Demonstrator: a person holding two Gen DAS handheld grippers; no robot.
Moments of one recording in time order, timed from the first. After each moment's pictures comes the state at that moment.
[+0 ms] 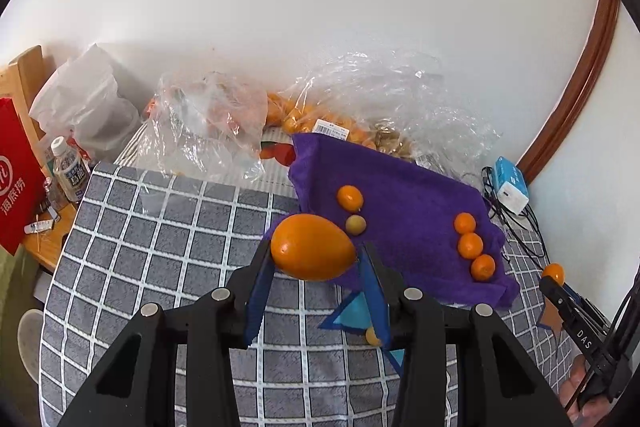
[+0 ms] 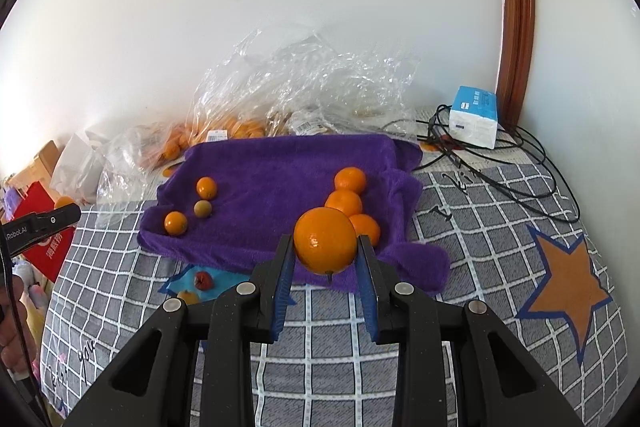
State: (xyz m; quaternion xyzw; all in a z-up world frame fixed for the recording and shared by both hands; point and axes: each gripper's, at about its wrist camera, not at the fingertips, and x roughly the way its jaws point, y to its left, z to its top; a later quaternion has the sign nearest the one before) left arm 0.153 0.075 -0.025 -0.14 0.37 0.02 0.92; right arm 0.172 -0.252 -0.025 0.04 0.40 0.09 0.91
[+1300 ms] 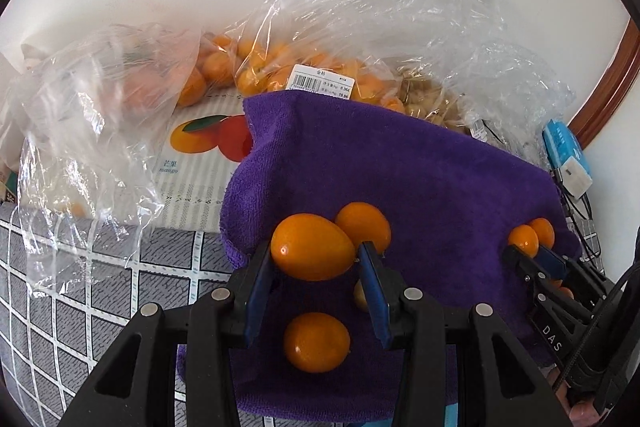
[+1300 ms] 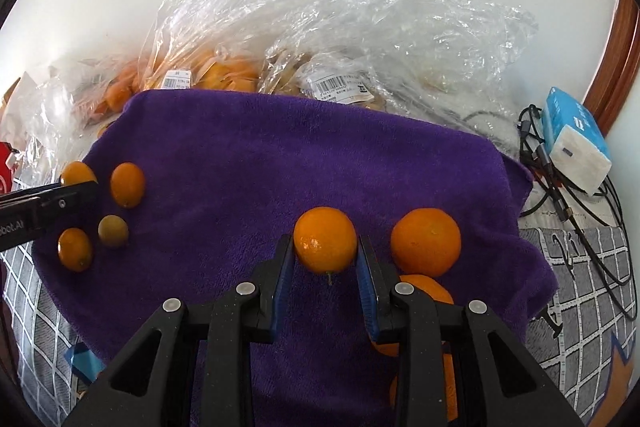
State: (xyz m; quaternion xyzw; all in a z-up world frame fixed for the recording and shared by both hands) left arm 0.315 0.040 -0.112 -0.09 0.47 0.02 0.88; right arm 0.326 -0.174 -0.134 -0.05 0.47 0.13 0.87
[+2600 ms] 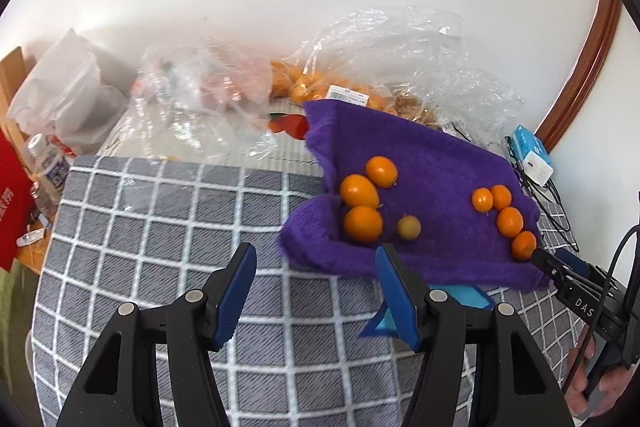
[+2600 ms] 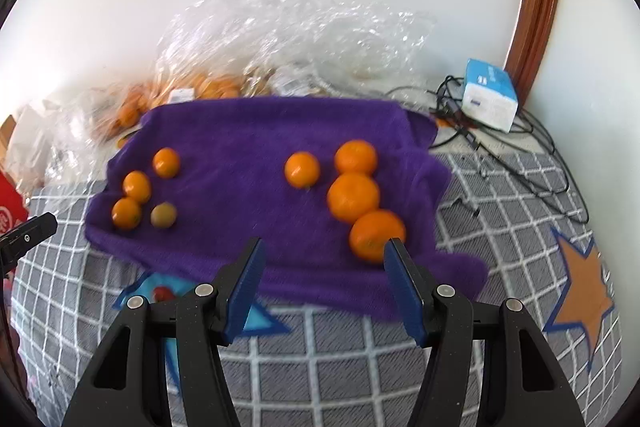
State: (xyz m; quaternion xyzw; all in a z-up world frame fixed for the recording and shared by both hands) left arm 0.178 0.093 -0.075 -0.11 0.41 0.01 0.91; right arm 0.223 -0.204 -0.071 0.00 0.47 0.05 0.88
